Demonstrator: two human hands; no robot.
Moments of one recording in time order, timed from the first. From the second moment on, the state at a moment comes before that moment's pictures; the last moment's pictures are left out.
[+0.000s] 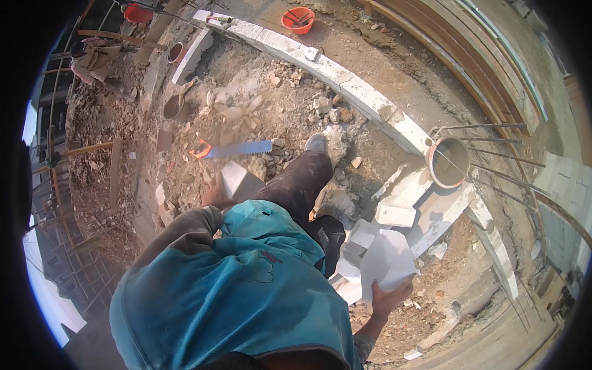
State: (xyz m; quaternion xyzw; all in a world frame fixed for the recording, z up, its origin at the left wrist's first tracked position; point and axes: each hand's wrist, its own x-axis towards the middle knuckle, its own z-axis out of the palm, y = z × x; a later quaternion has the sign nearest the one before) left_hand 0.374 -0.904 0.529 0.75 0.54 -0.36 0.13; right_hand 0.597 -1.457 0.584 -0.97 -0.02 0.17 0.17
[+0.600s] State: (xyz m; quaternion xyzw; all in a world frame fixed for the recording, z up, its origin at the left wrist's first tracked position) left_hand 0.342 -0.717 0.534 0.57 0.76 -0.07 0.30; right_hand 0.802 -1.146 0.623 -0.90 -0.23 0.30 0.23
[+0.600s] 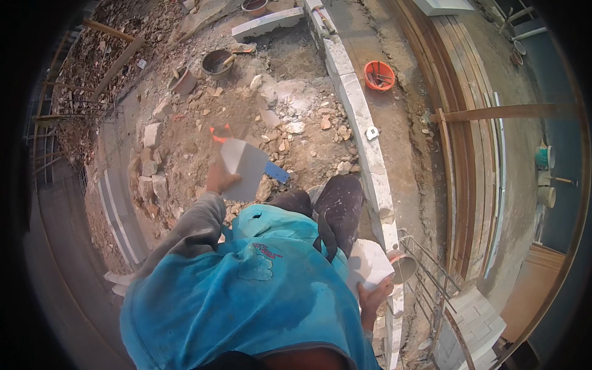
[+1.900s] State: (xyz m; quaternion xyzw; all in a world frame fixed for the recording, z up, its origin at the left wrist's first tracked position) left_hand 0.326 -0.627 0.600 -0.23 0.53 0.72 0.38; right_hand 0.740 -0.321 0.662 -0.61 -0.76 0.20 -0.08
